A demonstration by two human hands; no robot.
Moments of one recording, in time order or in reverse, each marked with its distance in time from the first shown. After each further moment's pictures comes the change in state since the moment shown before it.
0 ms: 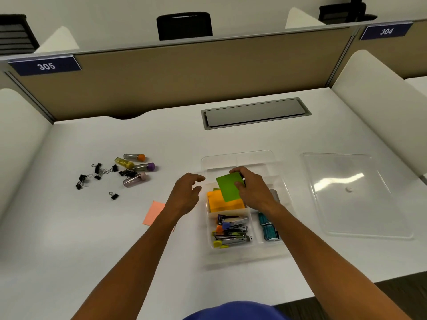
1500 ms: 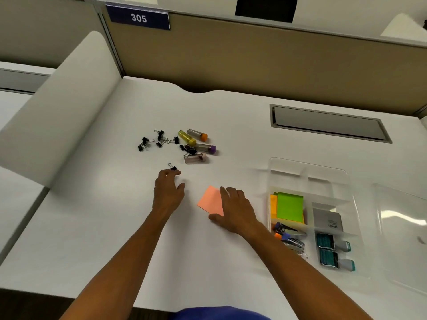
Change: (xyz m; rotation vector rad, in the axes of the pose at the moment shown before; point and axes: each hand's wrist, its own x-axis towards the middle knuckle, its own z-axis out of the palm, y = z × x) left_hand -0.067 -0.184 -0.089 -0.085 0.359 -0.465; right_hand -0.001 -0.087 0.196 -0.750 -0.407 -0.157
